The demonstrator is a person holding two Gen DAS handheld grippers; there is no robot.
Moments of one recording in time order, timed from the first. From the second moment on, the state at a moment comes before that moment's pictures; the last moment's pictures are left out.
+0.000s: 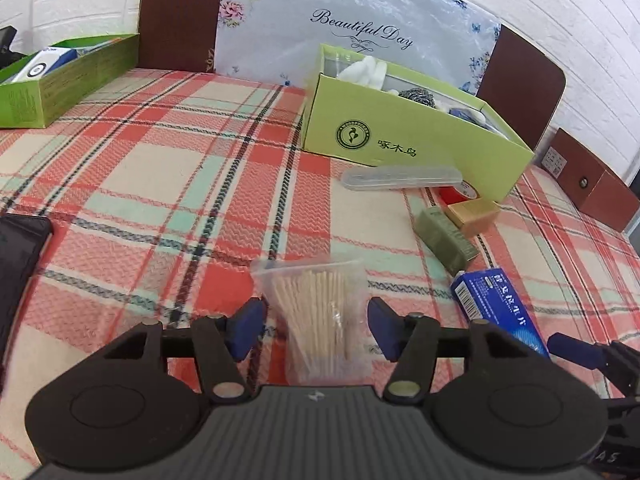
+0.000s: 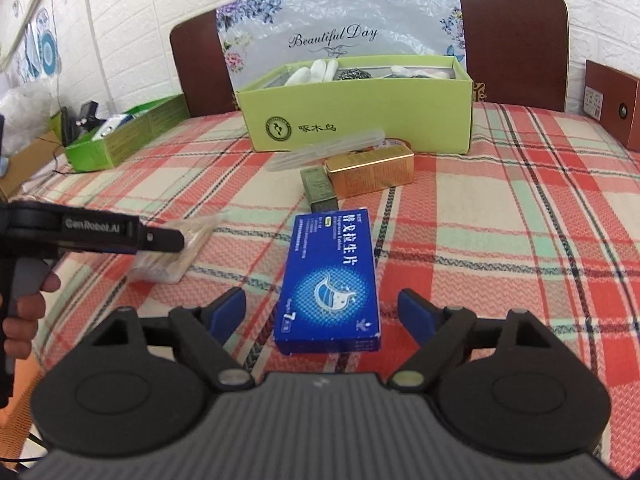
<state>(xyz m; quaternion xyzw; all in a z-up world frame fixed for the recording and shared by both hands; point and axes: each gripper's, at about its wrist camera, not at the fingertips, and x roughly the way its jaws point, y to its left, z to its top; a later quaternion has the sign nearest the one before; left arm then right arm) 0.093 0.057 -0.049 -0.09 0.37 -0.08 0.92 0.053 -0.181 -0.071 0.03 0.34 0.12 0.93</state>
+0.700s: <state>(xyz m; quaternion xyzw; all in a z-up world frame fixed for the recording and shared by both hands) 0.092 0.042 -0.053 -0.06 0.38 -0.10 0.92 0.081 -0.161 -0.082 -0.02 0.36 0.09 0.93</state>
